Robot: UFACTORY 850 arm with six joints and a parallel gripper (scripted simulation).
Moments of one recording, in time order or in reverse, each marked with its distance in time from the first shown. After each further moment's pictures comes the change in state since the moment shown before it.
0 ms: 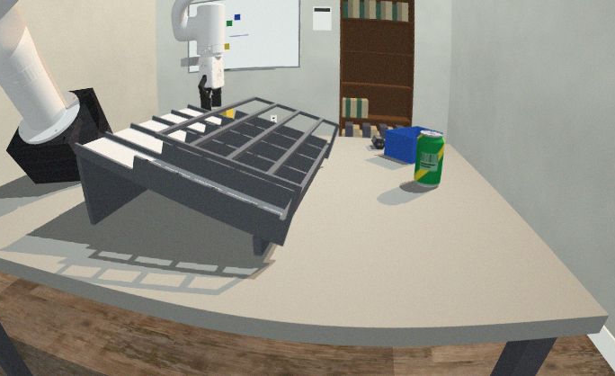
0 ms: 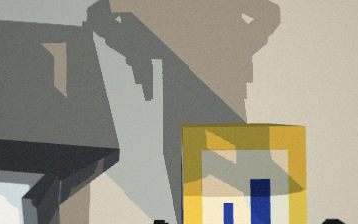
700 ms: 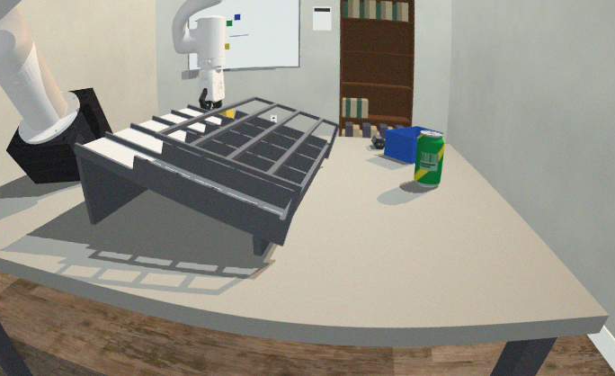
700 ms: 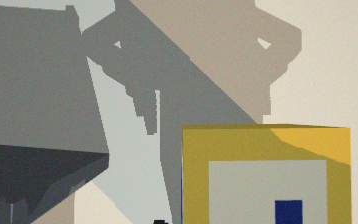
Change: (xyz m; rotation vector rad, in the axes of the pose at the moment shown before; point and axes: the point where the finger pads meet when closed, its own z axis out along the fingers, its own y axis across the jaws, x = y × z) arm -0.001 0.000 0.040 0.001 0.002 -0.001
